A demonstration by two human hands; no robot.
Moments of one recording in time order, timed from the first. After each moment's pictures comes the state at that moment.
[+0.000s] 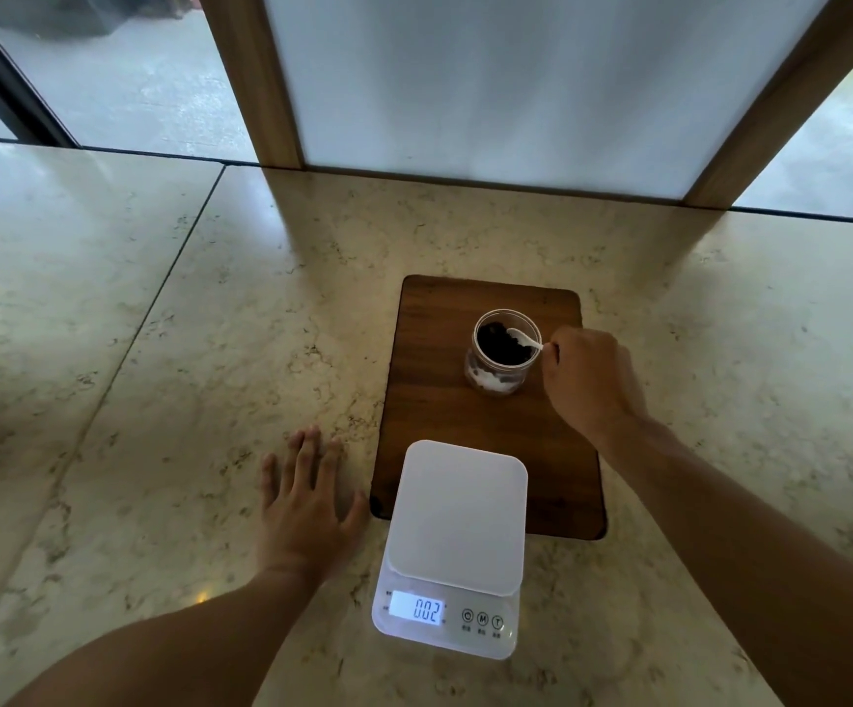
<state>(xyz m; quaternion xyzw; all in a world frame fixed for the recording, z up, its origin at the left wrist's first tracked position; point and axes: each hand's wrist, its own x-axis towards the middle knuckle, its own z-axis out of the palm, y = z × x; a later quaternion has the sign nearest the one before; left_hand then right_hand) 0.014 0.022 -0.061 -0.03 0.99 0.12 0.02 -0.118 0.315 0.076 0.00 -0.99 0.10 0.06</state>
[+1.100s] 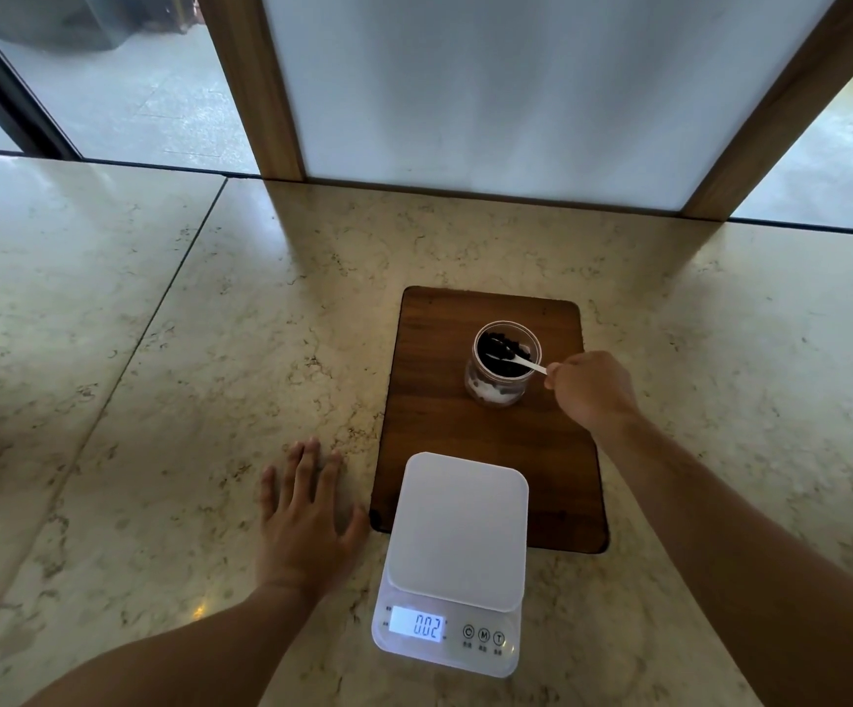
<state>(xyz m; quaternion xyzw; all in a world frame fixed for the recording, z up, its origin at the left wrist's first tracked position) 0.013 0.022 -0.059 -0.02 0.99 0.11 0.02 -0.135 0.323 0.060 -0.19 -0.93 0.28 -0.09</state>
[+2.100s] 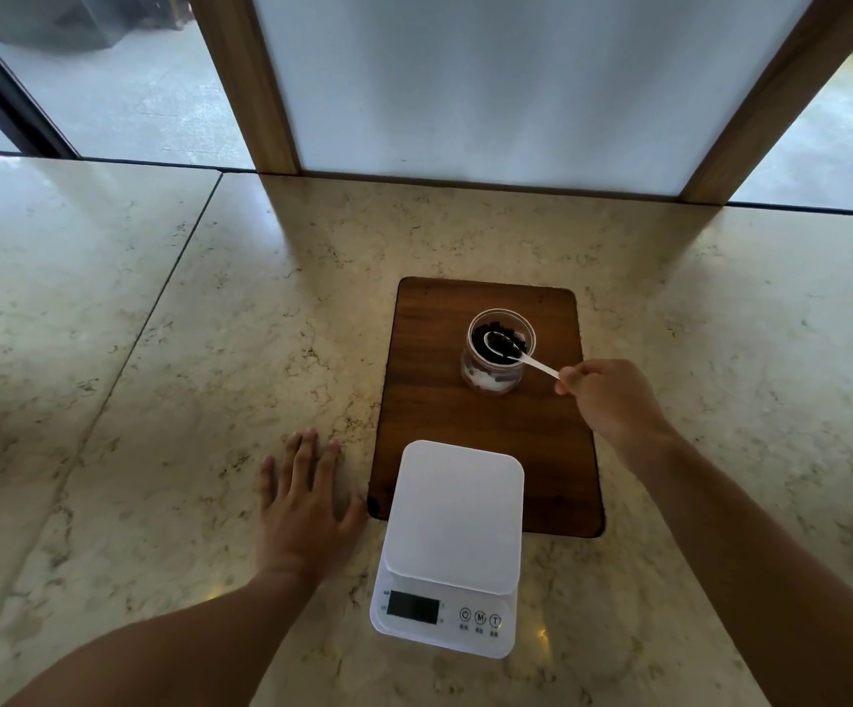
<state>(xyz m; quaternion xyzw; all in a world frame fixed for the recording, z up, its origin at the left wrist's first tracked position) 0.015 0.024 -0.055 -0.03 0.99 0.12 0.02 -0.101 0.343 0.067 -0.21 -0.88 0.41 -0.10</state>
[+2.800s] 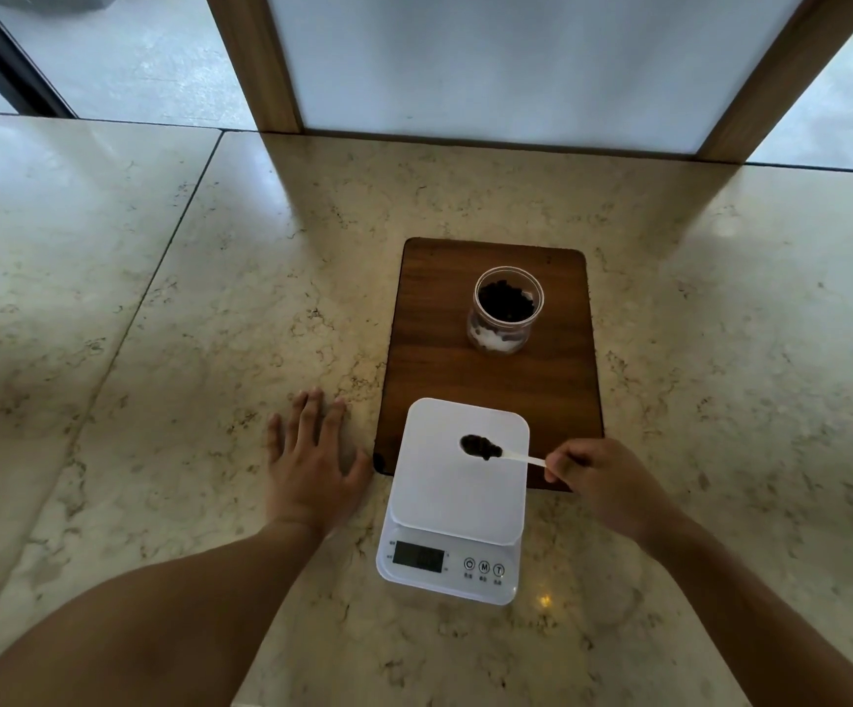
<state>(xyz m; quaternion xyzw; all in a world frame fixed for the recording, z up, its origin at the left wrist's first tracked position) 0.014 0.024 -0.058 -0.03 0.99 0.12 0.02 0.004 0.350 0.024 -0.08 -0.89 0.38 -0.22</state>
